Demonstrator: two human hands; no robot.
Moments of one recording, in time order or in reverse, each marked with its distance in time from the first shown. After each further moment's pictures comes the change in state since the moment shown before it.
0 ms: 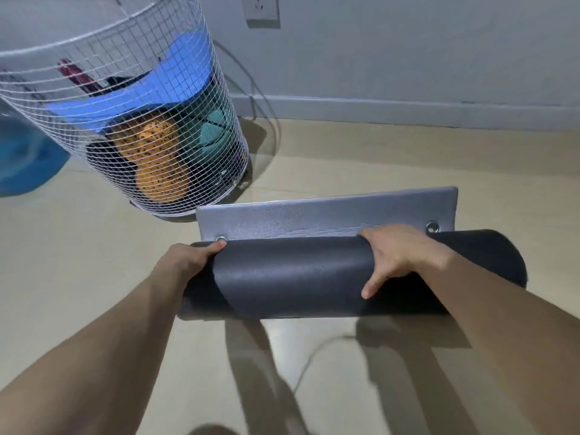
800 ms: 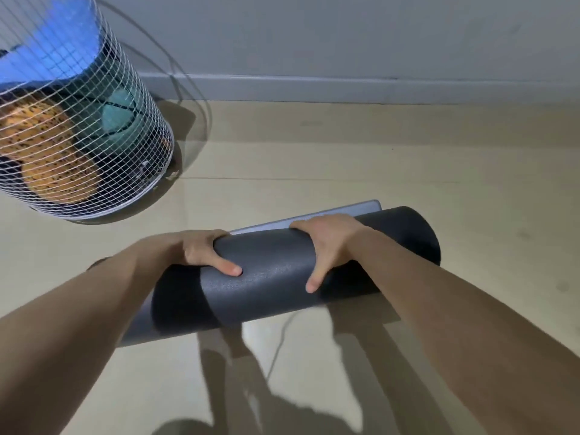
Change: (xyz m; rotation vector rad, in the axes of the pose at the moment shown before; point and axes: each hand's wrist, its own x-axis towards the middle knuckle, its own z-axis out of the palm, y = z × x) left_hand -0.038 0.085 0.071 0.455 -0.789 0.697; right_hand -0.003 0.021 0.027 0.134 -0.039 -0.106
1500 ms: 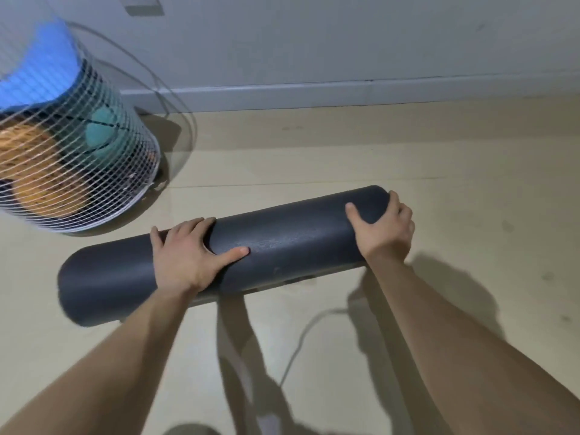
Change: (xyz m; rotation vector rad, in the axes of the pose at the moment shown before) left_hand -0.008 0.025 0.072 0.430 0.929 -0.079; right_hand -0.036 0.086 0.074 0.735 1.010 0.781
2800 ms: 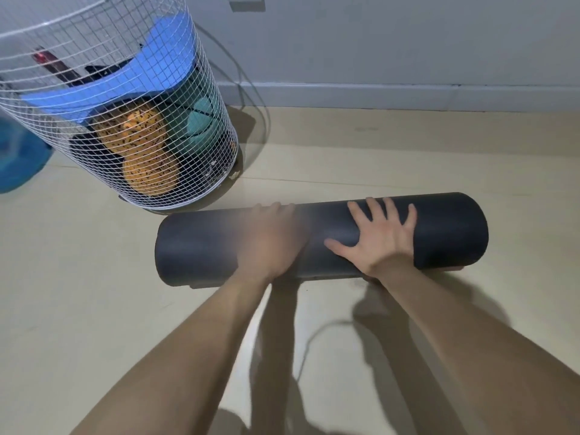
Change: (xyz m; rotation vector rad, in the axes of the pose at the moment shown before) left_hand 0.017 -0.030 0.007 0.061 0.051 0.035; right_hand -0.076 -0.107 0.057 -0.783 -0.293 -0.637
